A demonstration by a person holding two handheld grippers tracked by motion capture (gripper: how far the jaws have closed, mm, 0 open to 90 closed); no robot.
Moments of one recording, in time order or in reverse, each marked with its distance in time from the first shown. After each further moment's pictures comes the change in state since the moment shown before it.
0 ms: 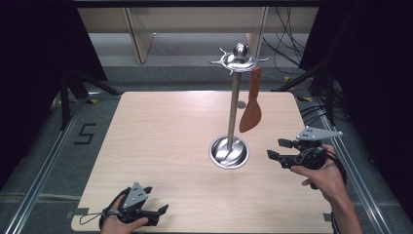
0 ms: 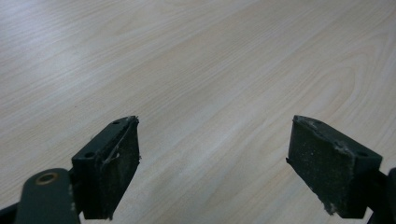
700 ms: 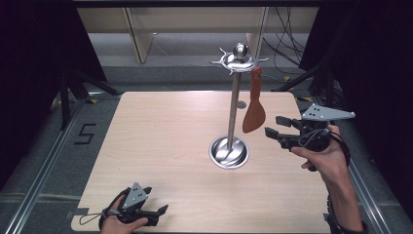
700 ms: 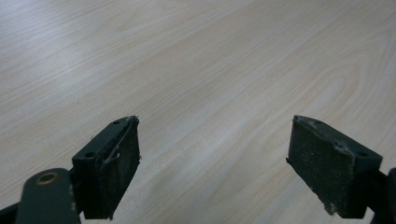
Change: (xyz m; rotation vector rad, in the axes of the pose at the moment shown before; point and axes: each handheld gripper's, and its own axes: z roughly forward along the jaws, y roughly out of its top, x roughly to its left) left arm 0.003 -0.001 -0.001 0.027 0.007 0.032; right arm 0.011 0.060 -0.020 -0.167 0.005 -0.068
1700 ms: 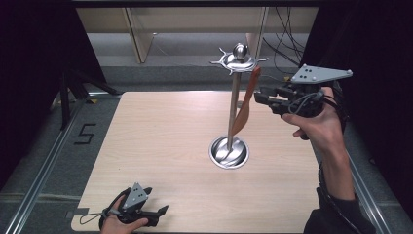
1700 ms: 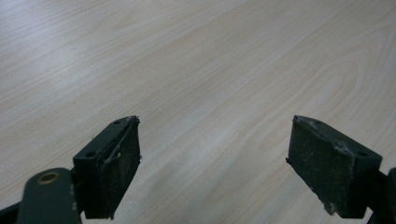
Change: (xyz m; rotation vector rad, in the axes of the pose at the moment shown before) left arm -0.004 -0.001 0.002 -0.004 -0.011 -0.041; right arm 0.016 0.094 0.008 -0.050 0.045 -0.119
